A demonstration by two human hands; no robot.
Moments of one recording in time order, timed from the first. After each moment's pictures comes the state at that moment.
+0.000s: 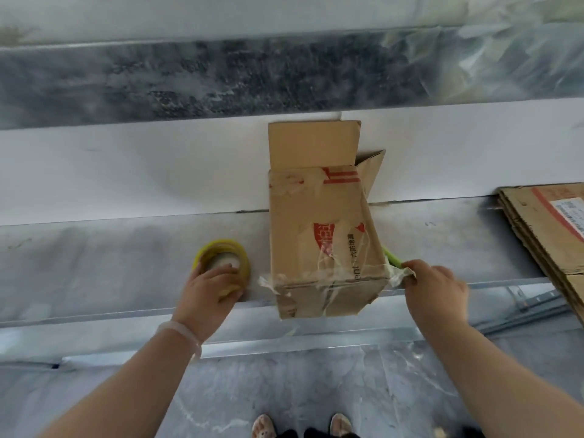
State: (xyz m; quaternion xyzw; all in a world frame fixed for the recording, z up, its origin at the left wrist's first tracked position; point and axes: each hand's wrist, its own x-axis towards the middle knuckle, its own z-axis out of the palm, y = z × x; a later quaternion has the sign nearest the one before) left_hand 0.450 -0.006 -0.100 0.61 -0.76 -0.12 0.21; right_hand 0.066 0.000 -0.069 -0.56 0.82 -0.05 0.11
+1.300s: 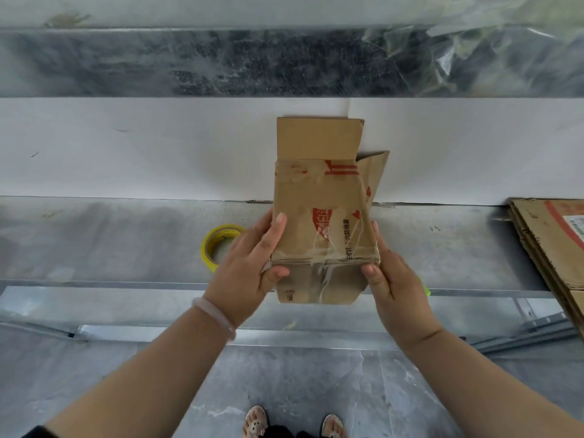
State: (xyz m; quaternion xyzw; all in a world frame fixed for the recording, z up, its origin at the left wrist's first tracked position) left_hand 0.370 0.022 -0.013 0.47 -0.80 -0.06 0.36; right_hand 0.118 0.033 -0.017 -0.69 0.53 -0.40 0.30
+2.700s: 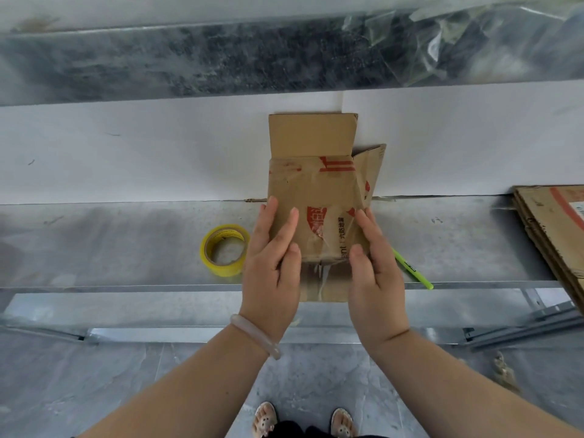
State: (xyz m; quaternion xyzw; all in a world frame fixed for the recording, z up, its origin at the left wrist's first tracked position) left_hand 0.307 0.035 0.001 0.56 -0.61 -0.20 0.52; right_hand 0.174 0.043 0.006 -0.49 0.51 -0.58 0.41
